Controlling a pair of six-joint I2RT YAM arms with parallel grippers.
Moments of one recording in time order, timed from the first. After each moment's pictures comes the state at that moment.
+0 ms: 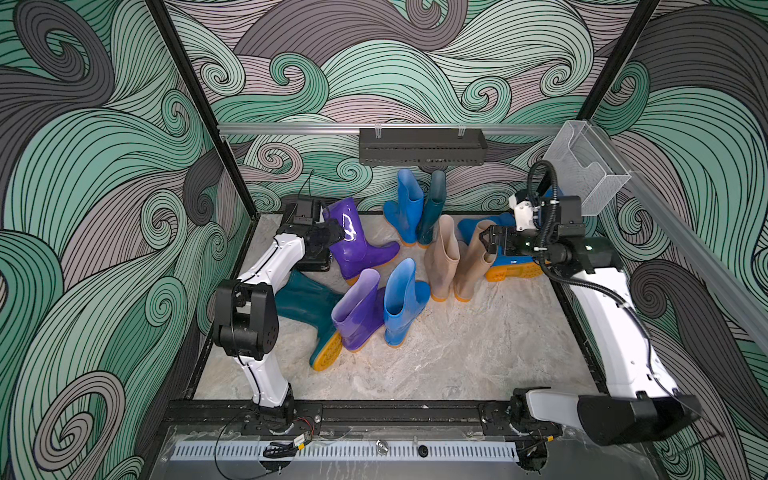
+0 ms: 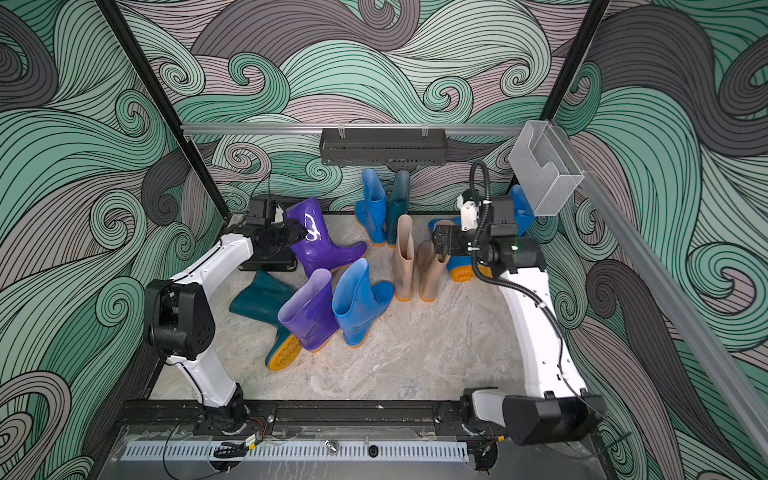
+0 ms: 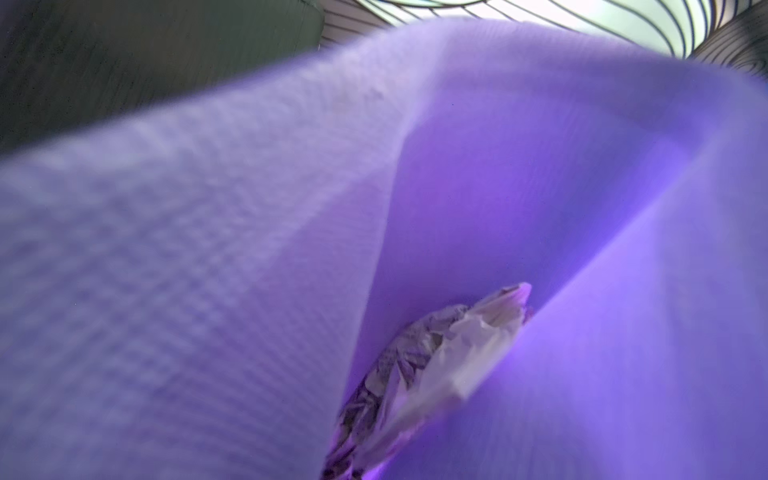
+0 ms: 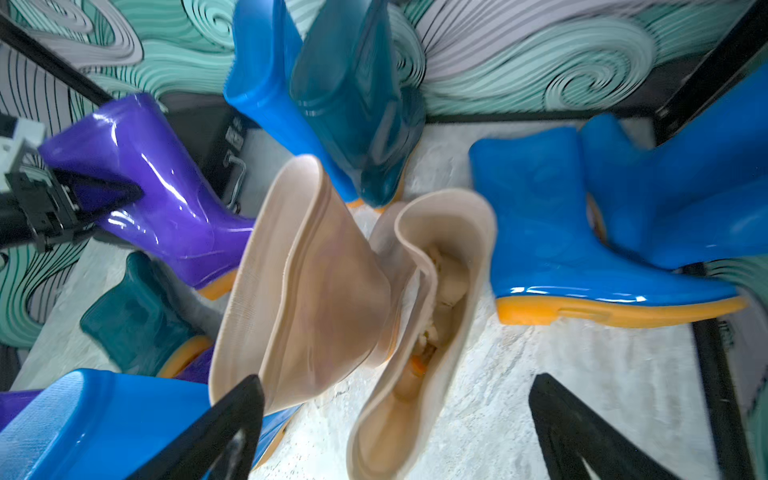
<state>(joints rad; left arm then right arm) -0.15 1.78 1.47 -0.49 0.20 -0.52 0.08 1.25 1.56 -0.96 -0.16 0.05</state>
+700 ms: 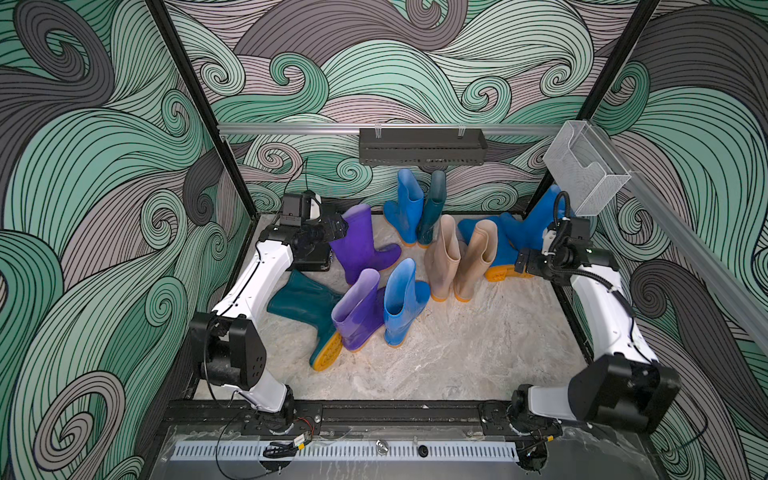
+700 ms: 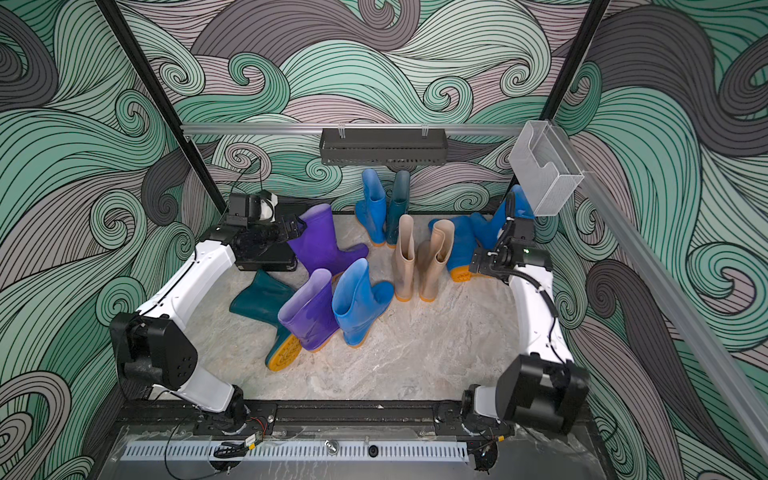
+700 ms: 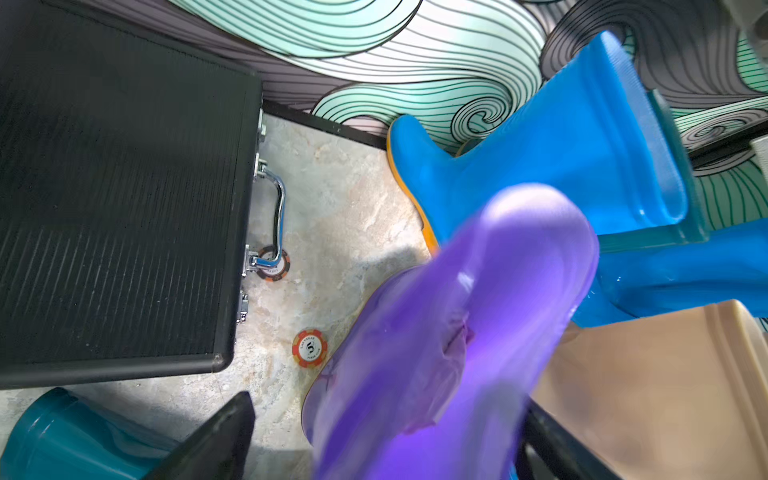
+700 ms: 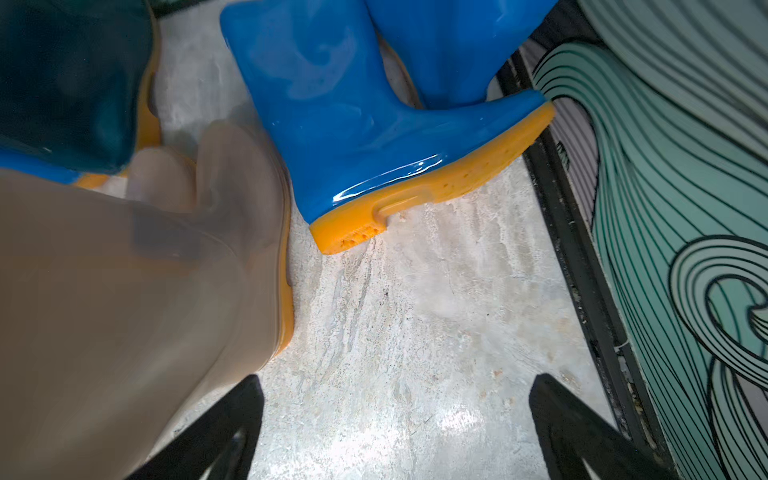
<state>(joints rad) -0.15 1.56 1.44 -0.56 0.25 -0.40 -0.19 1.42 1.30 -0.91 -0.02 0.04</state>
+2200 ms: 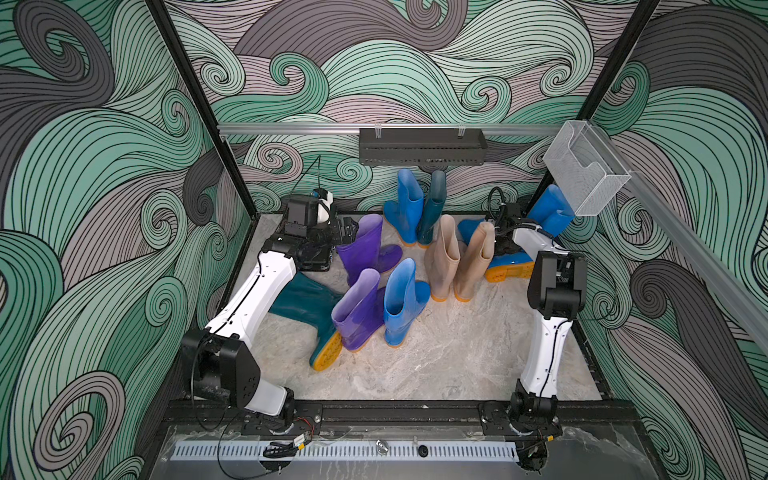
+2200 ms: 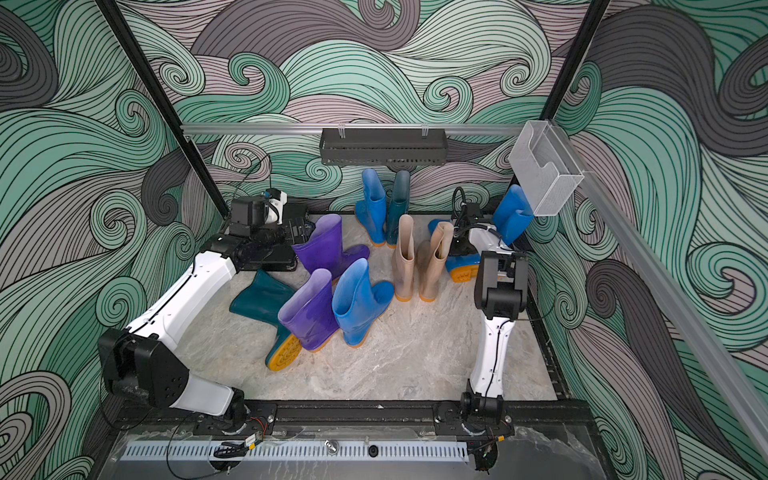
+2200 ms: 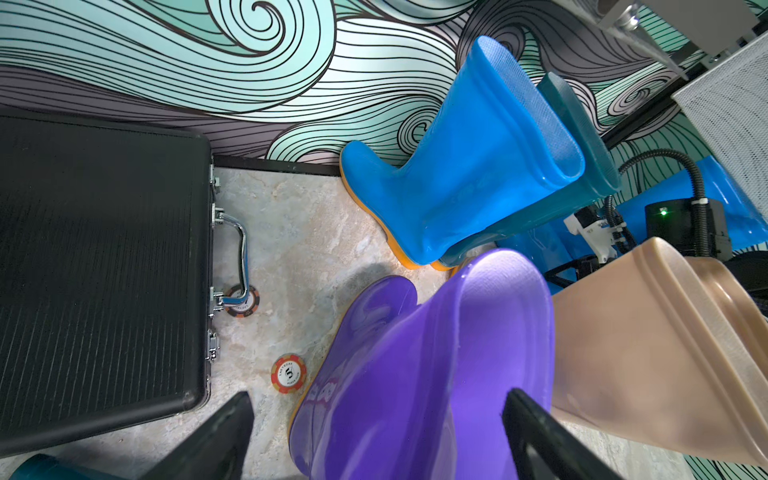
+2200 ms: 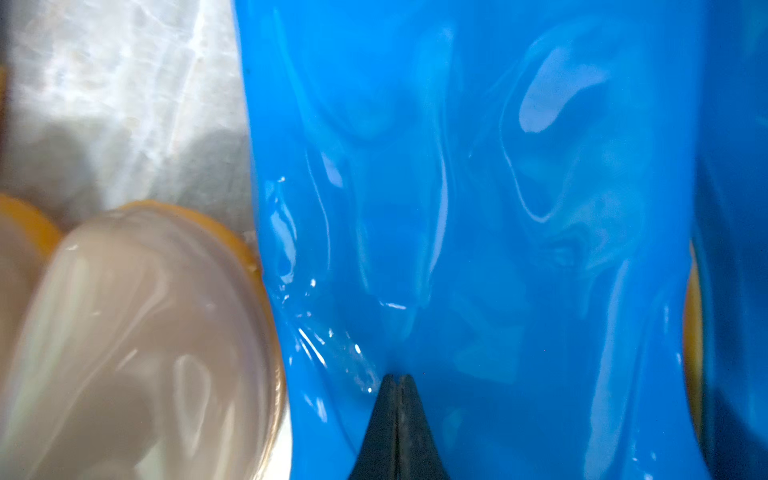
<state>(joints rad) -0.23 1.47 1.37 -0.45 0.23 -0.29 -0.07 2.20 1.77 -0.74 -0.09 -0.20</state>
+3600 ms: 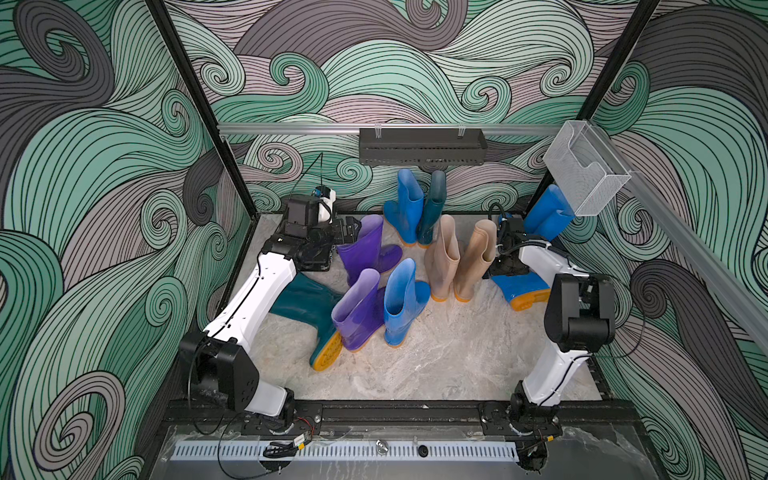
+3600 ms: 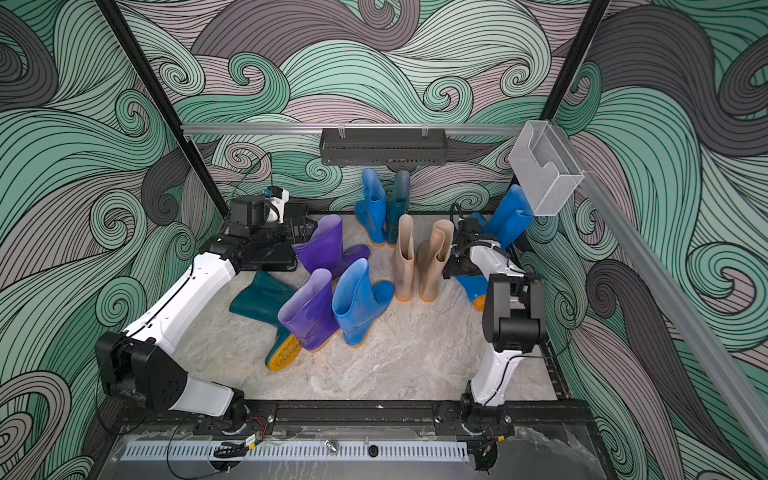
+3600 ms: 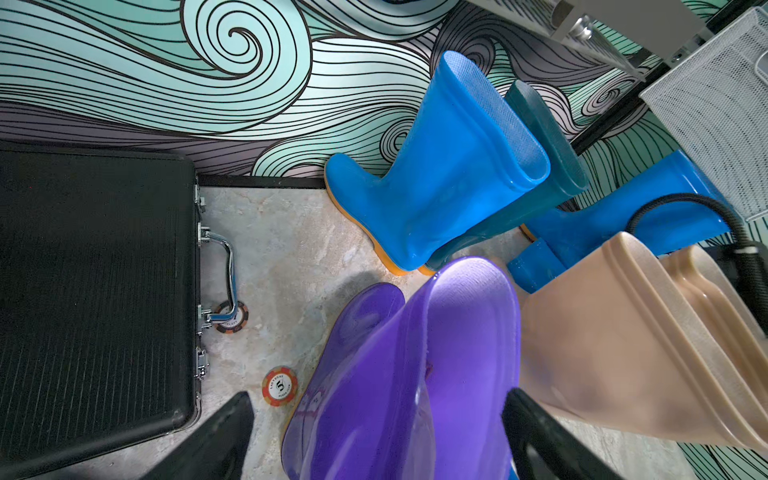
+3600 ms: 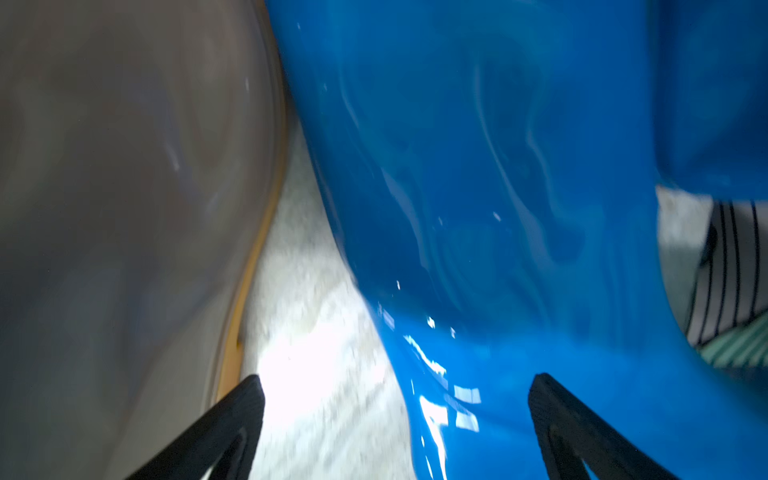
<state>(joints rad) -0.25 1.46 1.37 -0.43 0.24 -0.27 -0.02 1.90 1.38 -0.73 0.11 -0.18</state>
